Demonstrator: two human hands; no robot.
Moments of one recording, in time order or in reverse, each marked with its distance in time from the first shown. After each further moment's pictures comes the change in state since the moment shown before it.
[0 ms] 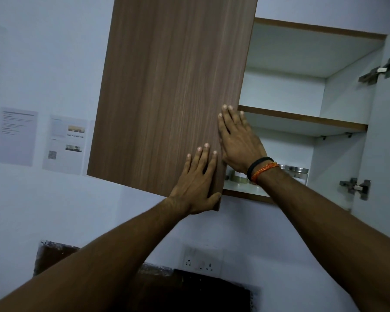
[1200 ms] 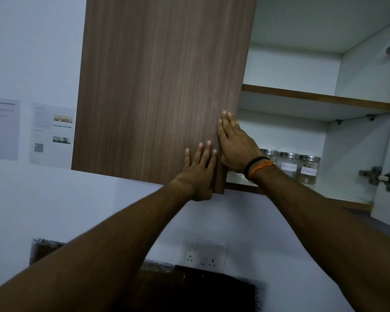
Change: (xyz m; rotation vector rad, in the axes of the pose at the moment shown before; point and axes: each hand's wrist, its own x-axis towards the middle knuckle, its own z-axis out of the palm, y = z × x) left_hand 0.048 -0.022 0.049 0.124 -0.332 -0.045; right_hand 0.012 -0.008 0.089 0.190 -0.168 0.027
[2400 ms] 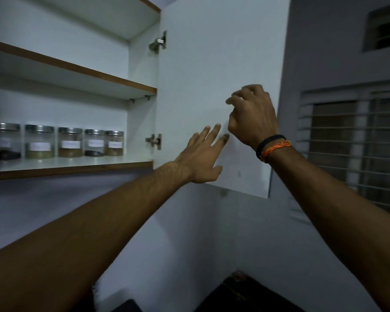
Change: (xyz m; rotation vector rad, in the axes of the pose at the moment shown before) left_hand -0.018 0.404 -0.151 -0.585 0.316 0.855; right_hand -0.341 0.205 -0.268 -0.601 0.144 0.612
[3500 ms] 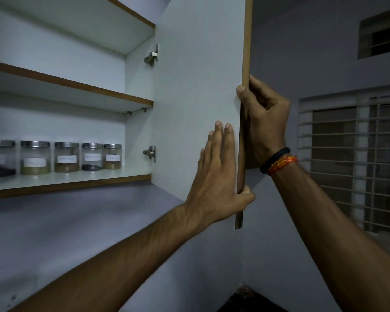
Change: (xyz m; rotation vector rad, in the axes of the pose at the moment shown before) left_hand -0.029 0.061 -0.003 -0.366 0.373 -0.050; right_hand 0.002 -0.008 -0.015 1.277 0.400 0.368
